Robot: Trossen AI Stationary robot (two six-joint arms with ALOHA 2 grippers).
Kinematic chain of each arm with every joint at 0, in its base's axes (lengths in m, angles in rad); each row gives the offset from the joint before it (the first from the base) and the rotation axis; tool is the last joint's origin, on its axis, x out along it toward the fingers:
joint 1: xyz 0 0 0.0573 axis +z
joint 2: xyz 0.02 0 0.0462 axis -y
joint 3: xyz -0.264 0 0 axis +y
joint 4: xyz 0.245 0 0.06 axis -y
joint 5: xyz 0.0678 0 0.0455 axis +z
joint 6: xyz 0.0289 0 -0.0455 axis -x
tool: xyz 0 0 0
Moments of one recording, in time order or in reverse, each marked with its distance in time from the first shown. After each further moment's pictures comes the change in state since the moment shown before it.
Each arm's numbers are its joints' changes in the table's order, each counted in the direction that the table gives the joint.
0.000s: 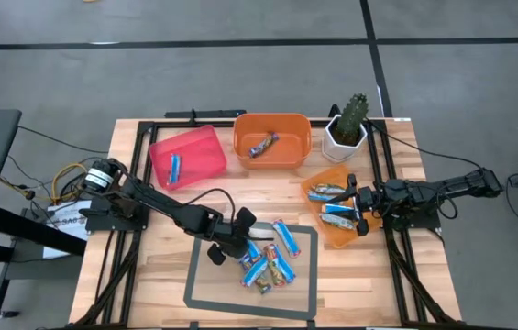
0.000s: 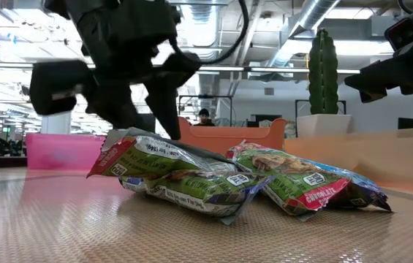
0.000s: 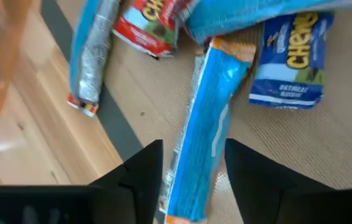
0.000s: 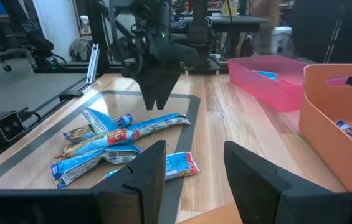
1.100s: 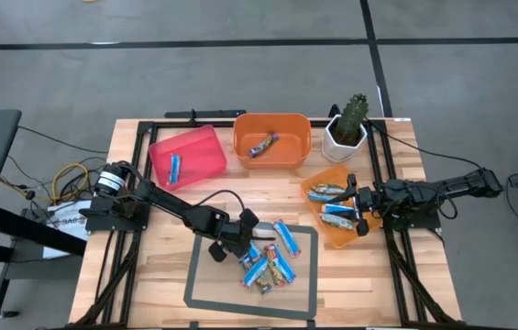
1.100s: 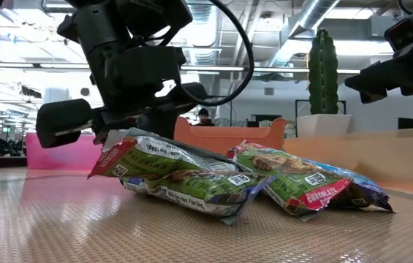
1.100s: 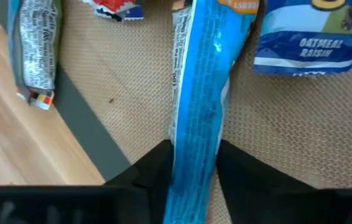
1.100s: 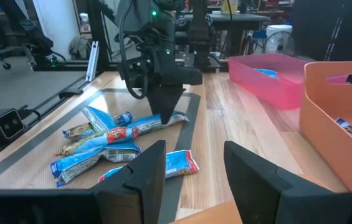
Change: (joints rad) left arm 0.033 -0.108 -0.001 0.017 -0.049 -0.077; right arm 0.000 -0.001 0.000 -0.008 0.000 0.000
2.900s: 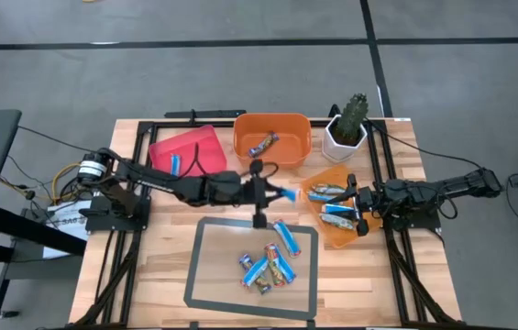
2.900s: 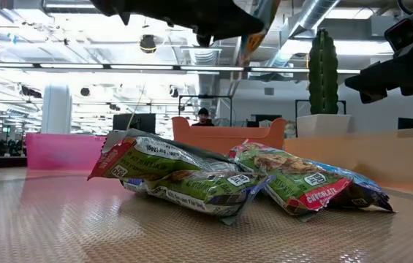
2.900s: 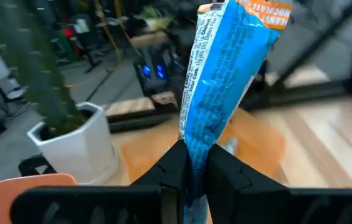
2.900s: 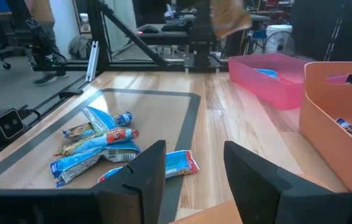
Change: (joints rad) left arm 0.216 0.194 0.002 0.772 0.052 0.418; right arm 0.000 0.000 0.000 0.000 0.000 0.000
